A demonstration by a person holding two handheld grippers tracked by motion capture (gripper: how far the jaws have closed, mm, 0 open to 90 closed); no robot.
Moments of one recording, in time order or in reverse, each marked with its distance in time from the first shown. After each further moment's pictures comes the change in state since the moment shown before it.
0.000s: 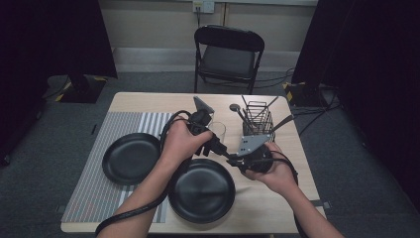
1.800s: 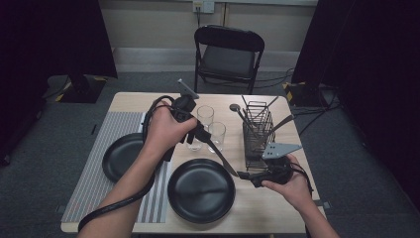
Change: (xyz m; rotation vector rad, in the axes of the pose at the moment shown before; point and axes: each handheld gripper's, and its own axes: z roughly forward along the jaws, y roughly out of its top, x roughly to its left) left arm 0.002 0.006 -0.056 -0.036 0.098 0.013; right arm -0.001 -0.062 -0.015 -0.211 0.037 0.284
